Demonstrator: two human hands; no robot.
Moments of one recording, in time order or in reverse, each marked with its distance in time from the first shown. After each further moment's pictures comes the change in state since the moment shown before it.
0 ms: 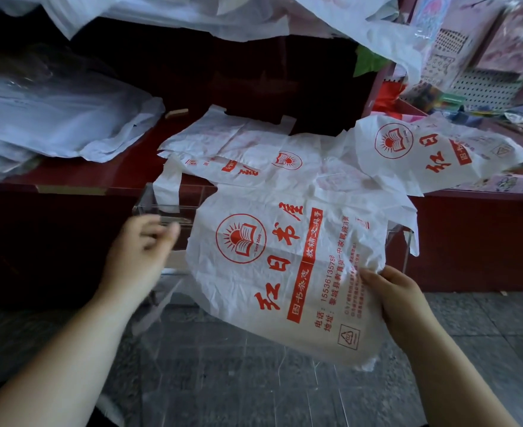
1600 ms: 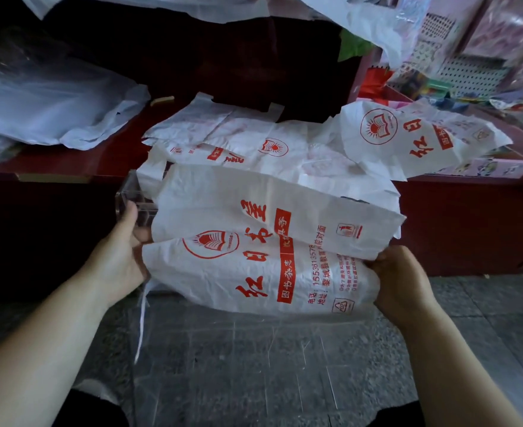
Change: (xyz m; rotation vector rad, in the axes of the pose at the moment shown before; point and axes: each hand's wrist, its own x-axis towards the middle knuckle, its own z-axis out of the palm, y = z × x) left_hand -0.002 -0.006 0.001 -0.915 -0.456 -0.408; right_hand -0.006 -0.006 -0.016 0.500 -0.370 -0.120
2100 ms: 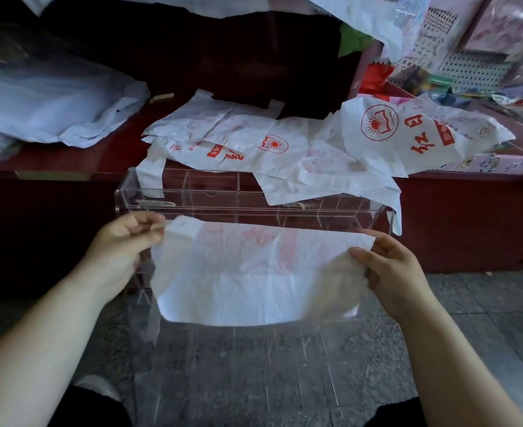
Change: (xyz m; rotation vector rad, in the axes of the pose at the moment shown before) left_hand -0.001 0.002 -0.006 0.384 0.130 0.205; right_hand -0.003 -0.004 0.007 -0.259 0.185 -0.073
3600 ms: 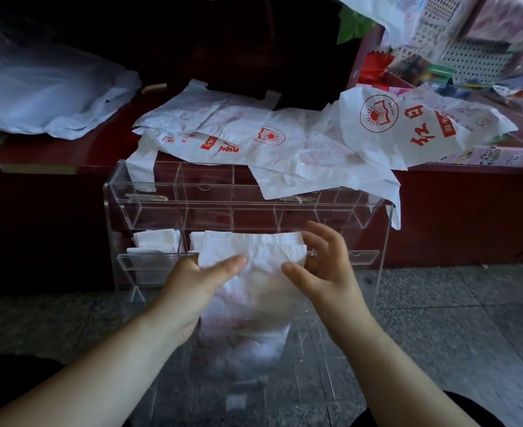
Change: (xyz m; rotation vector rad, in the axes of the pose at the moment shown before) left_hand -0.053 -0.016 0.076 0.023 -0.136 -0.172; right_hand -0.027 0.028 0.055 -0.140 -0.187 -0.166
